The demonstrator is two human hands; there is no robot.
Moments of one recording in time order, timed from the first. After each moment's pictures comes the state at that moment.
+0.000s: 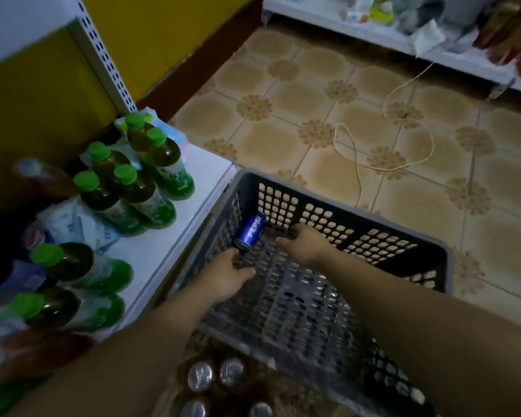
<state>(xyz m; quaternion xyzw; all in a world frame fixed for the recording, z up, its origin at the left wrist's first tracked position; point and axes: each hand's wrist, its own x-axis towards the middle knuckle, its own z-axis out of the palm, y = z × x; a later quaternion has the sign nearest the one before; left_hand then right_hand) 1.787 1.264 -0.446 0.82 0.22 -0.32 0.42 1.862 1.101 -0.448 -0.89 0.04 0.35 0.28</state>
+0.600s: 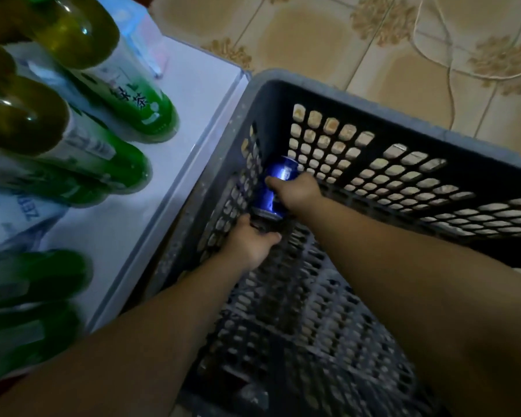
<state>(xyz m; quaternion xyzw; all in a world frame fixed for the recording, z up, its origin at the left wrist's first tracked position) 1.862 1.272 -0.646 0.73 0.37 -0.33 0.47 1.955 1.185 -0.698 -0.79 0.23 0.31 0.49</state>
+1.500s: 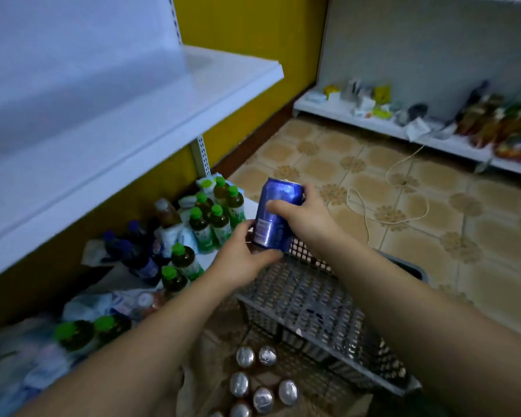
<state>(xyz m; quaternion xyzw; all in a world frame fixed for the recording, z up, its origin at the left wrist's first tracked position) 1.658 1.286 -0.219 0.81 0.13 -0.05 0.57 1.737 1.162 -0.187 -0.73 -0.02 0.17 0.66</state>
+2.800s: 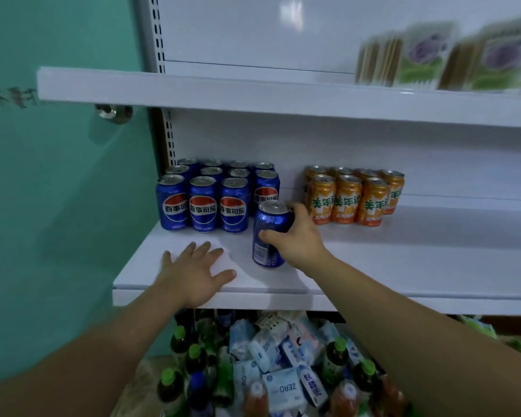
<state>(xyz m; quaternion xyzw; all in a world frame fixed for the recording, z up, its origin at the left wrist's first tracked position) 1.144 1.606 -0.072 0.83 0.56 -0.02 0.07 1.343 1.555 -0.020 -0.64 -0.52 0.27 0.51</state>
